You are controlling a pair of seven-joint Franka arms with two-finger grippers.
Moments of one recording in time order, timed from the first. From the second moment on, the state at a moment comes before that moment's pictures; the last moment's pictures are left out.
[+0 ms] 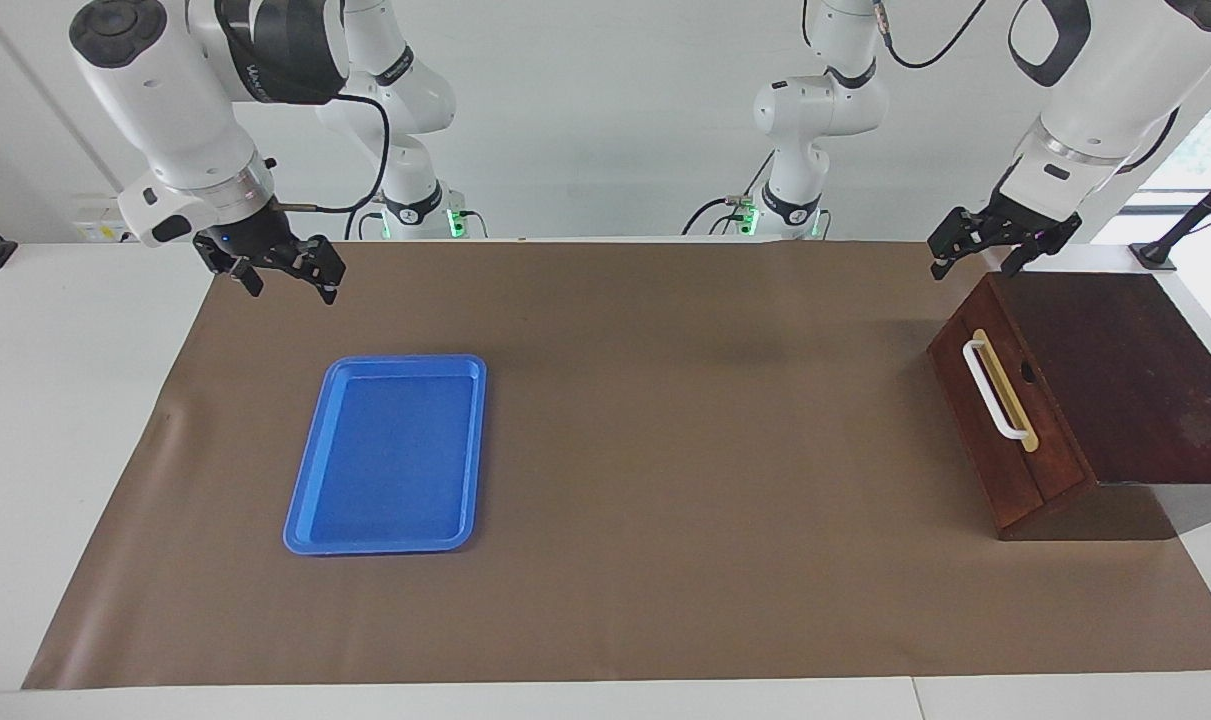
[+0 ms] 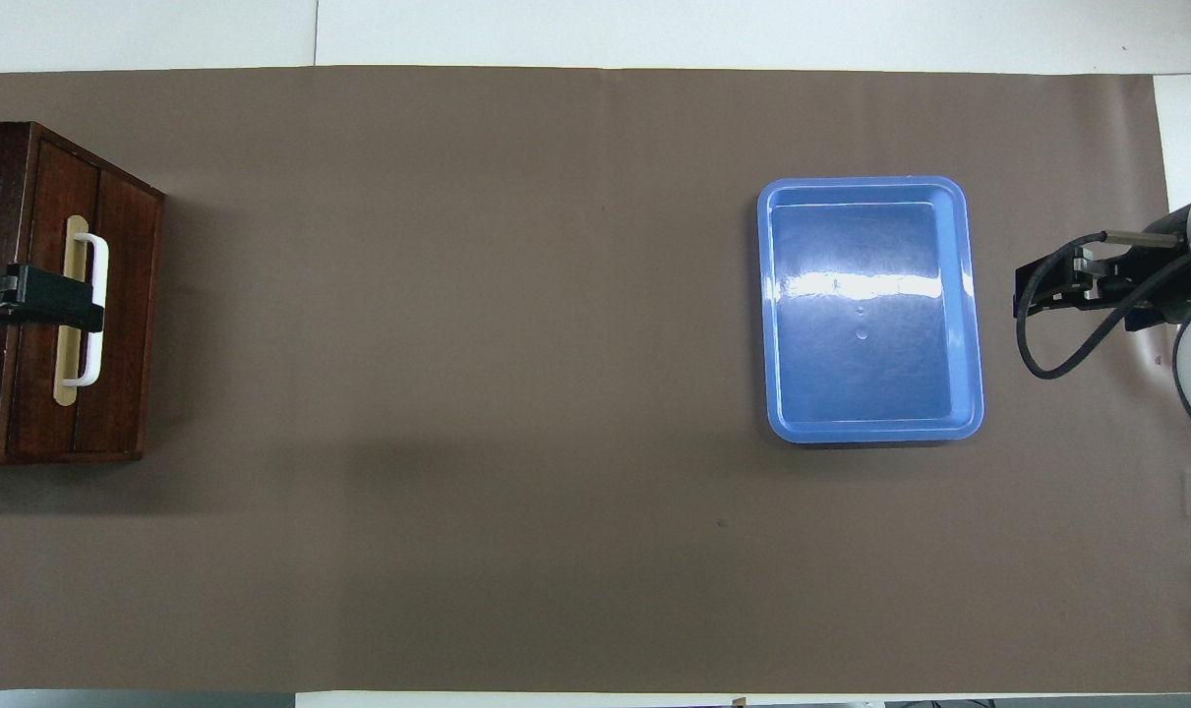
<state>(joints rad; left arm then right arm) 0.00 -0.03 -0.03 -1.62 -0.01 1.55 0.02 0.02 0.01 -0.01 -1.65 -0.02 1.58 0.16</state>
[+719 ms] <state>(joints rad) 0.00 -0.03 -0.04 -1.64 -0.01 1.61 0.02 0.02 0.01 -0.01 -1.65 -0.02 1.58 0.16</state>
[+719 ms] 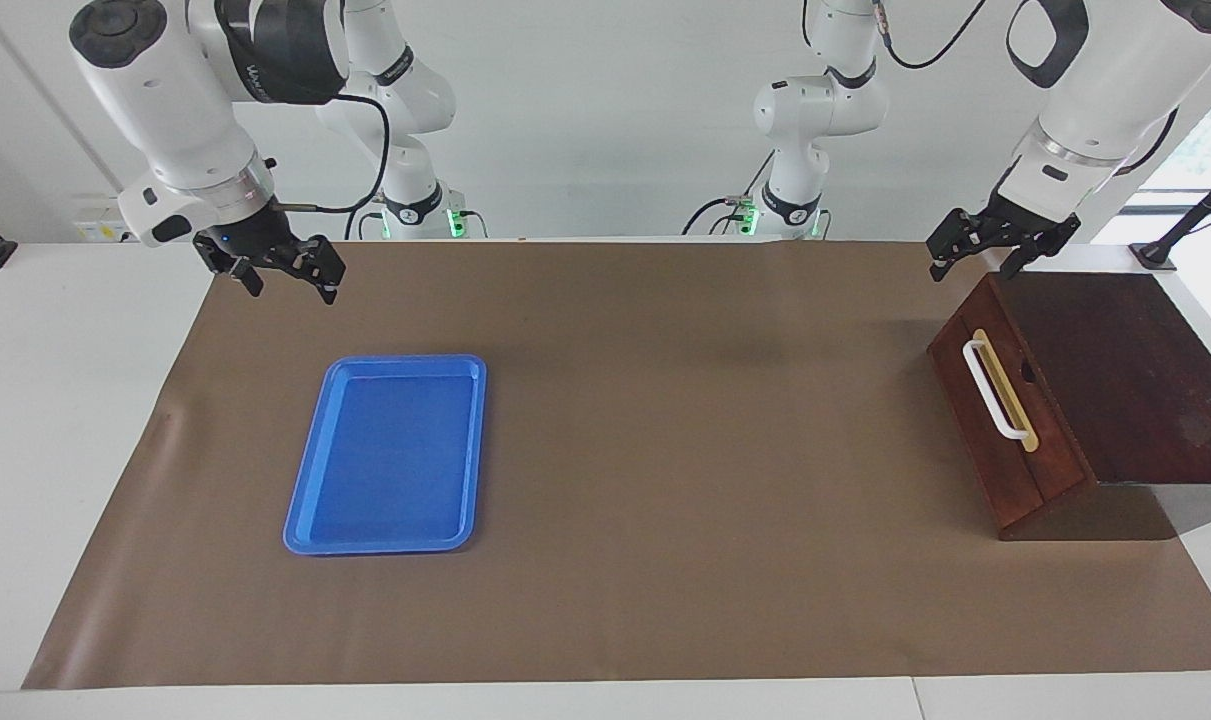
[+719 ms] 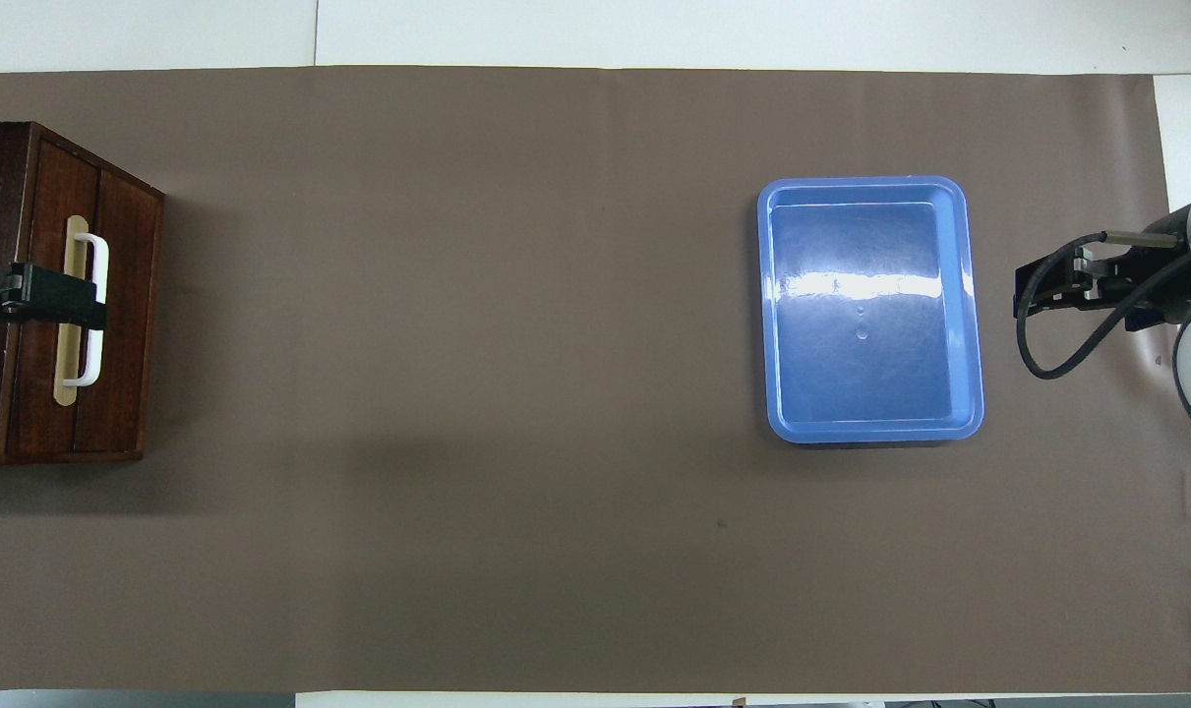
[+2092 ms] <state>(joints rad) -0.02 0.12 -0.02 -1.95 0.50 2.10 -0.03 0.02 0.01 -0.01 -1.65 -0.02 1.58 0.16</state>
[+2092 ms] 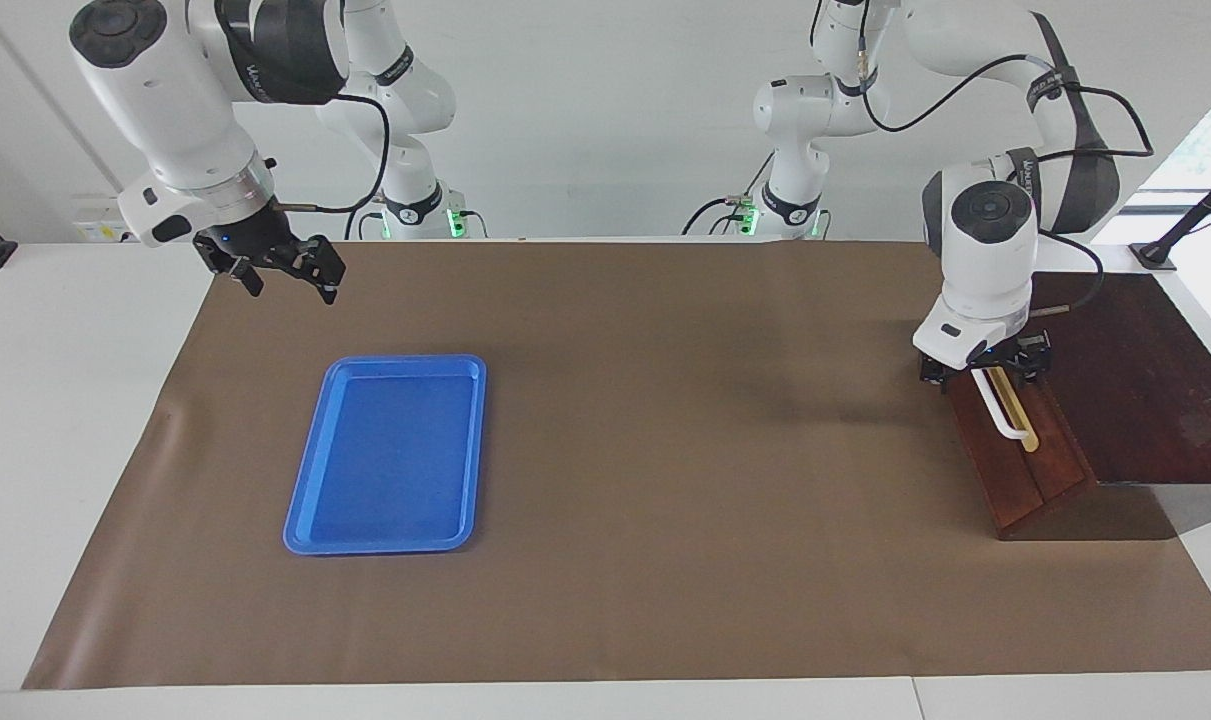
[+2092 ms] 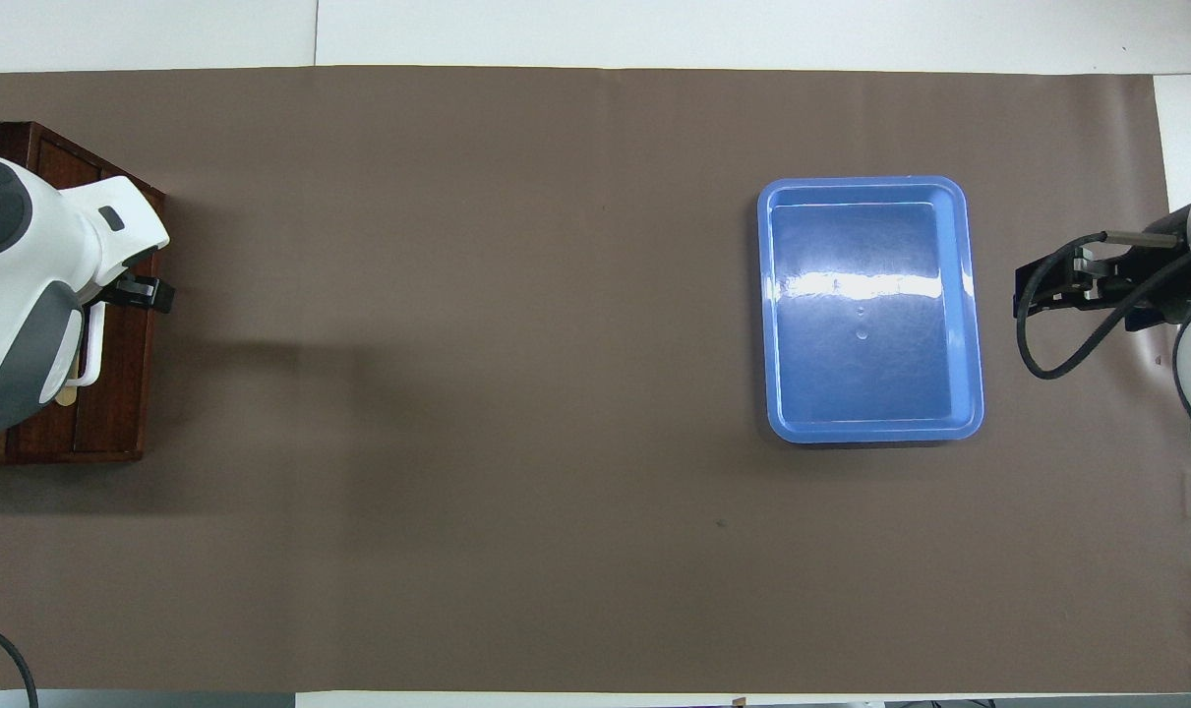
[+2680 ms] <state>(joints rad) -0.02 0.12 -0.03 -2.00 0.50 2.15 -0.03 0.02 0.01 -0.01 -1.65 -0.02 1.58 0.16</state>
